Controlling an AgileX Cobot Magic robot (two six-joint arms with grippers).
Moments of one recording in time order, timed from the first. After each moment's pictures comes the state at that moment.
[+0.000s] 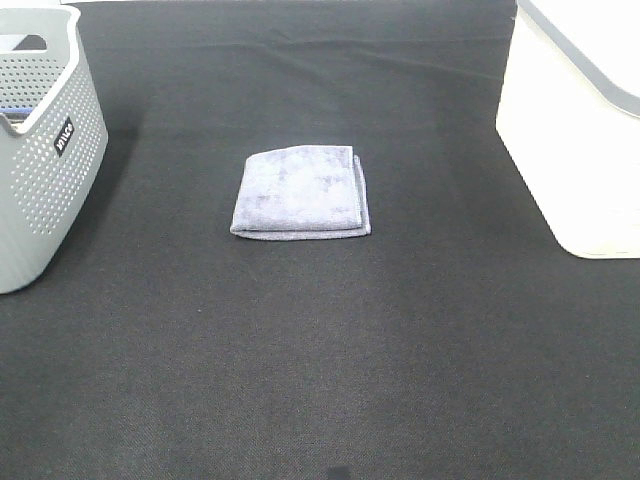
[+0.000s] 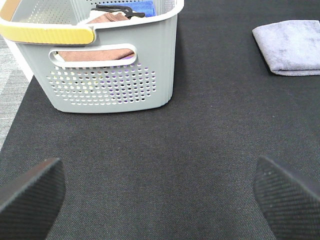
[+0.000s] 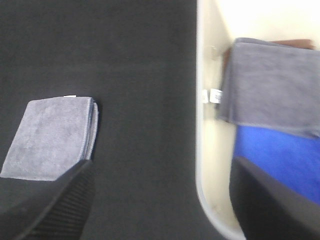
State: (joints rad) left arm 0.00 0.00 -0.50 0.00 1.05 0.00; right arm 0.01 1.50 -1.51 0.29 0.88 -0.14
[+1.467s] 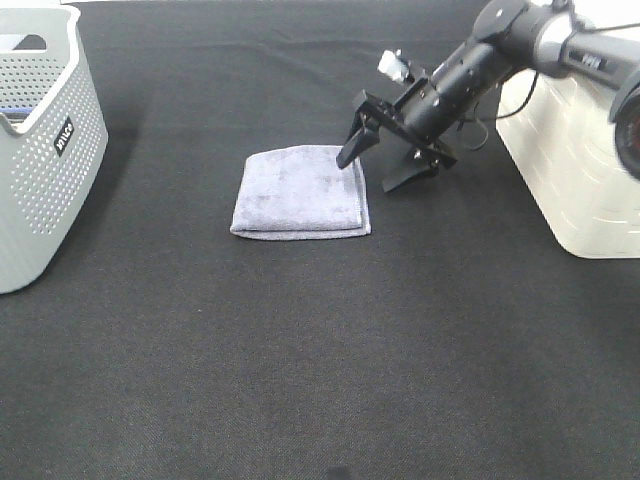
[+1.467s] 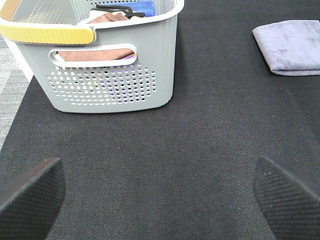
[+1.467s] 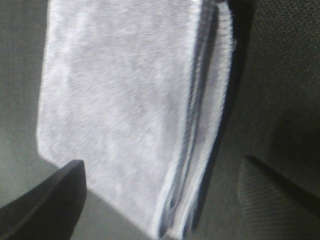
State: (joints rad) left arm 0.00 0.00 -0.50 0.00 1.05 0.00; right arm 0.21 2.65 -2.32 0.72 1.22 -0.18
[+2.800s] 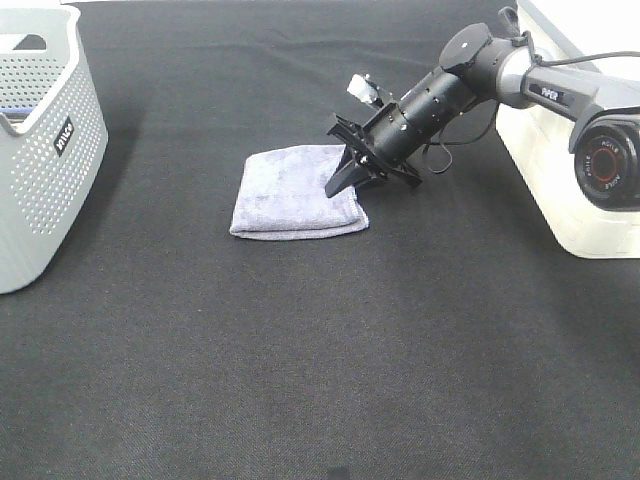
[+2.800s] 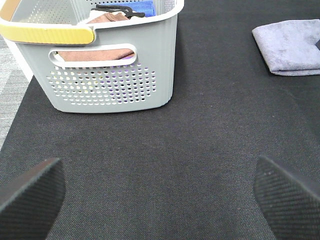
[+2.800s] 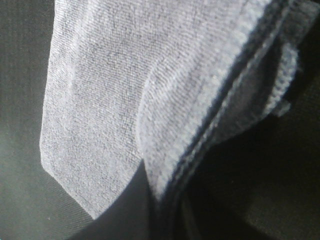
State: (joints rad) left arm 0.00 0.00 -0.50 0.00 1.05 0.00; right arm 0.26 2.73 -2.37 0.79 1.19 -0.24
